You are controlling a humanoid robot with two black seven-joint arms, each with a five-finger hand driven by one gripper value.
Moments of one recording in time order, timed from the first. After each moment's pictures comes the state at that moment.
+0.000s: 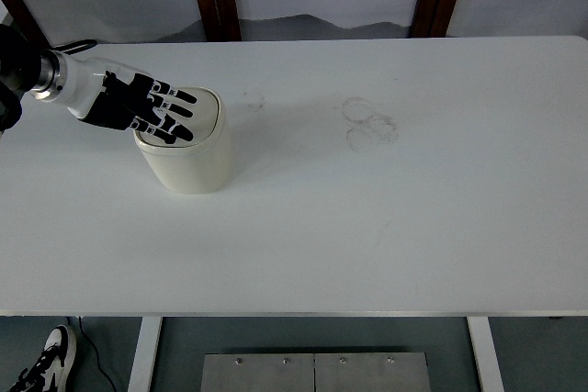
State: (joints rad) left arm -1.58 0.81 0.23 -1.31 -0.17 -0.27 0.56; right arm 0.01 0.00 0.31 0.16 -0.28 -0.02 -0.09
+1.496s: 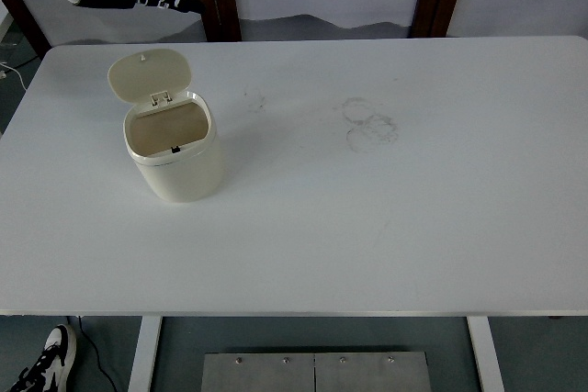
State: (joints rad) left arm -1.73 0.82 0.06 -1.24 -0.18 -0.27 0.39; right arm 0.01 0.00 0.31 0.16 -0.28 -0.02 -0.09
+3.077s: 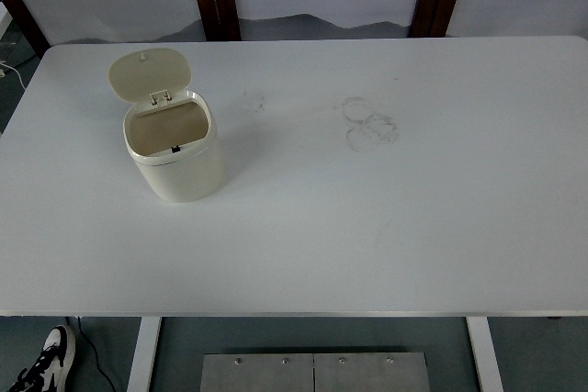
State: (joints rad) left arm -0.96 0.73 -0.67 -0.78 -0.40 -0.32 -0.06; right arm 0.01 0.00 0.31 0.16 -0.28 -0.02 -0.09
